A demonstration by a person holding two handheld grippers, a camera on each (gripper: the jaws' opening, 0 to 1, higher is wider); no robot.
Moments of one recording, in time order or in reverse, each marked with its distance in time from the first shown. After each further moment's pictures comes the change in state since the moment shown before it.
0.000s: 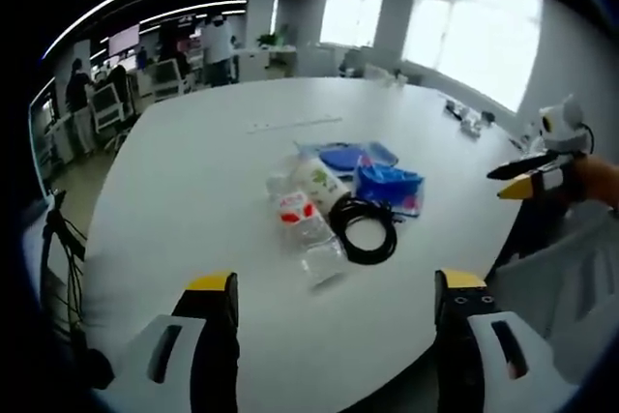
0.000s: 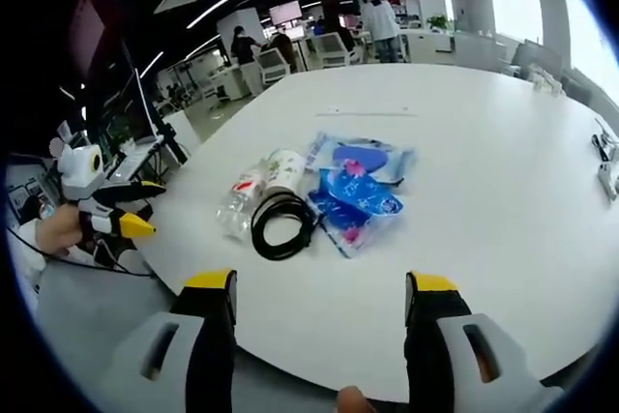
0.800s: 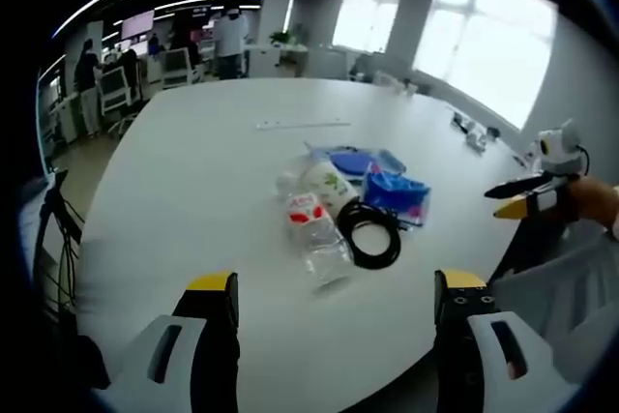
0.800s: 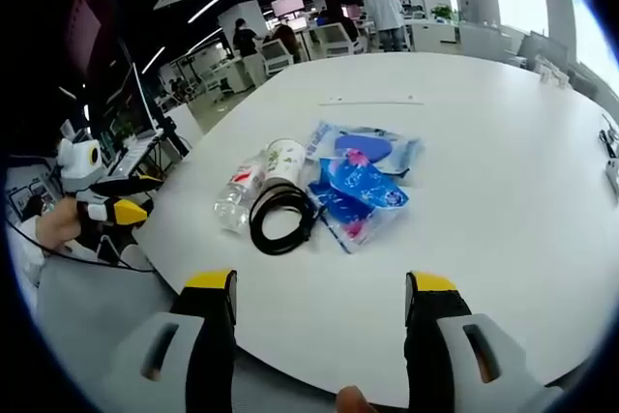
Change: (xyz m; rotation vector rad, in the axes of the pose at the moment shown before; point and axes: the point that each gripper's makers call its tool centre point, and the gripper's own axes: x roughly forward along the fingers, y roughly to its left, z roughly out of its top) left arm 0.001 0.010 0.002 -0.079 -0.005 -0.013; right arm 0.015 0.000 -0.007 -0.001 0.037 0.026
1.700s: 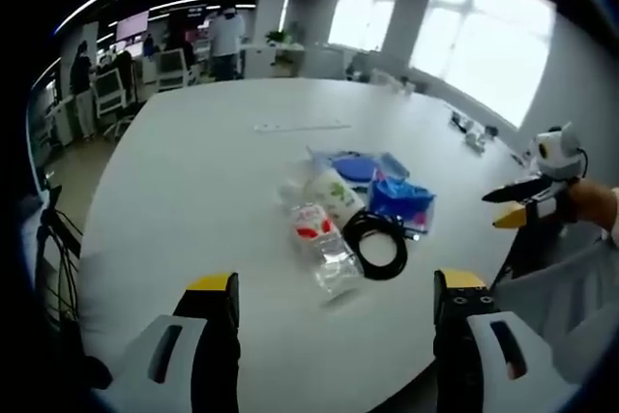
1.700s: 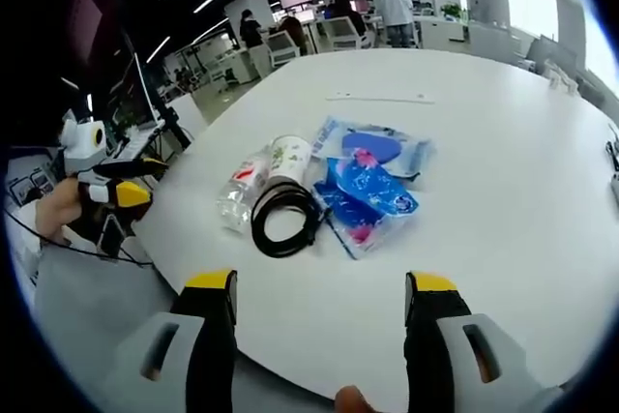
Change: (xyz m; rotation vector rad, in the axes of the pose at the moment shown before) left arm 0.010 0.010 0.019 0.014 0.007 -0.017; right arm 0.009 0.005 0.008 -0.033 0.032 0.010
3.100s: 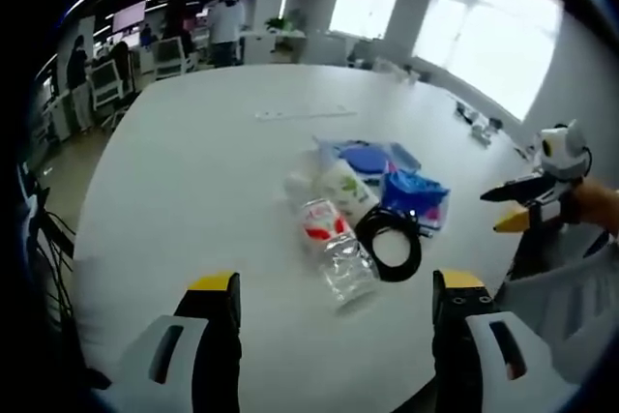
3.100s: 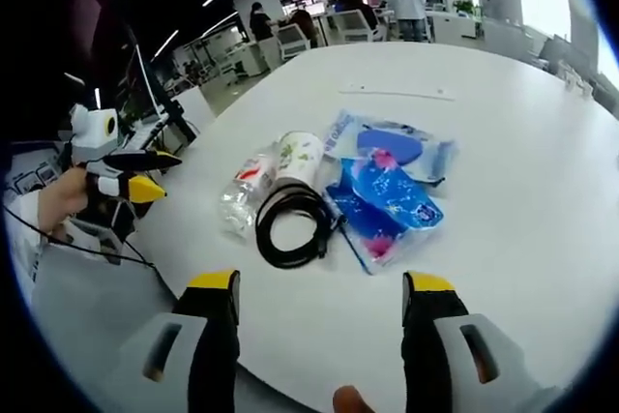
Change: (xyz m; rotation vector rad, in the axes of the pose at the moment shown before) left arm 0.022 0.008 -0.001 -0.006 0.068 -0.004; right arm 0.032 0.011 0.007 -0.013 0.033 0.043
